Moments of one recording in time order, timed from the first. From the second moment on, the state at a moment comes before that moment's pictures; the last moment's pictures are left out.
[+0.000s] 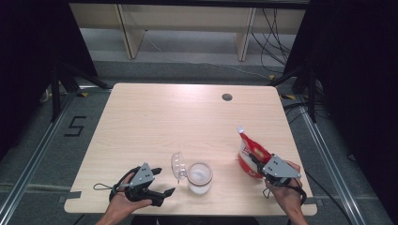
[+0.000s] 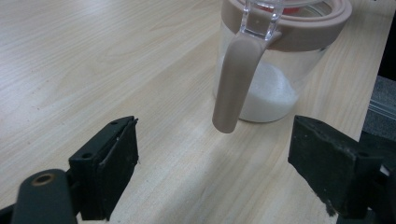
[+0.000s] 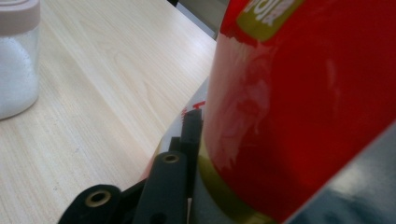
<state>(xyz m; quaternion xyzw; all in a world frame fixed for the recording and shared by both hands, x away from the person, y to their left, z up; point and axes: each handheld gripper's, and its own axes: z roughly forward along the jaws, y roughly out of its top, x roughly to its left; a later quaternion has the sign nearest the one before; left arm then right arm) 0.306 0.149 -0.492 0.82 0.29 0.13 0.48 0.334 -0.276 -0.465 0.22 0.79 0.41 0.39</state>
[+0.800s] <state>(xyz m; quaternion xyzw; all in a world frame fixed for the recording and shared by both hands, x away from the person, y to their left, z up) 0.306 0.149 -0.491 0.82 0.30 0.12 0.47 0.299 -0.282 -0.458 0.33 0.73 0.46 0.38</state>
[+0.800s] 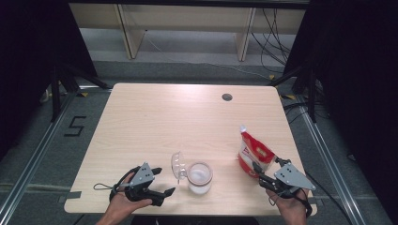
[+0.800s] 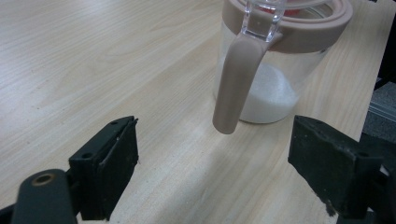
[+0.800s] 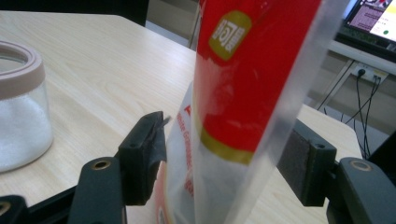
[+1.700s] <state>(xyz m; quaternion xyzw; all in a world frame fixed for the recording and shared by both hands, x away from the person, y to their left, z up) 0.306 0.149 -0.491 0.81 0.31 0.12 0.48 0.265 -0.289 -0.467 0.40 0.73 0.46 0.31</state>
